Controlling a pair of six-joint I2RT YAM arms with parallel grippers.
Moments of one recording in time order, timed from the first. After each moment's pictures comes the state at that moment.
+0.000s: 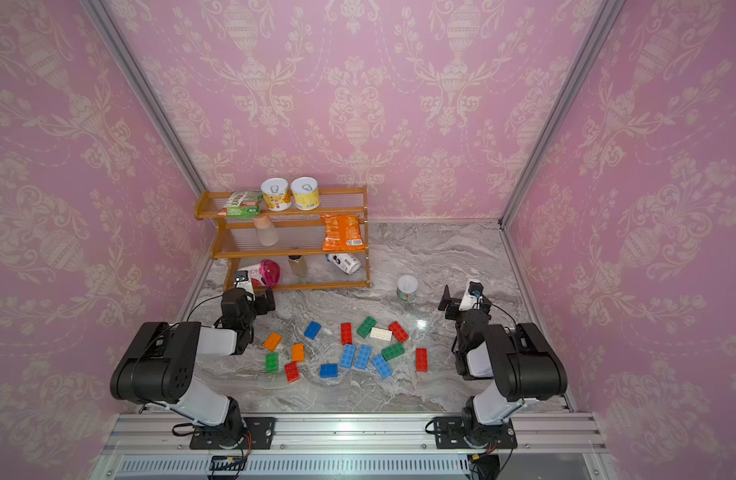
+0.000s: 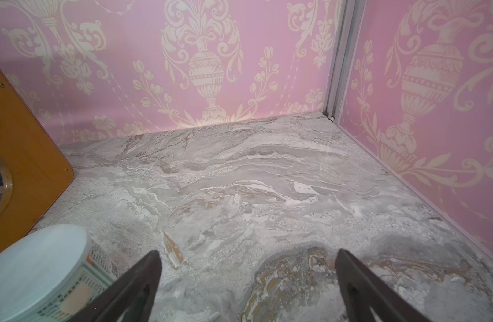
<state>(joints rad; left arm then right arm) 0.02 1.58 0.39 0.74 -0.15 -0.06 0.00 1.59 0.15 1.31 0.17 0.11</state>
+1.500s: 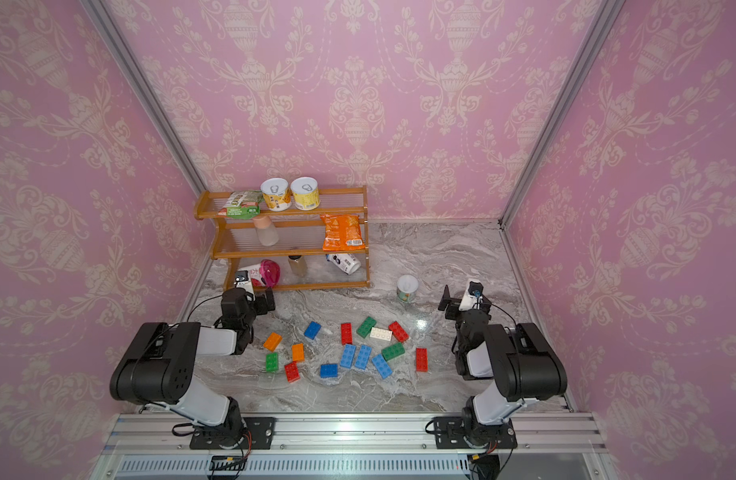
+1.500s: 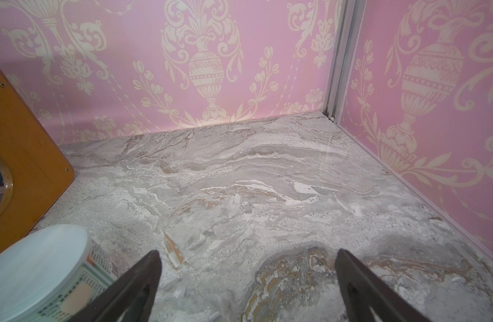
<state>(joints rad) 0.02 1.56 0.39 0.71 -0.15 -0.06 0.00 1.59 0.15 1.31 0.17 0.11</state>
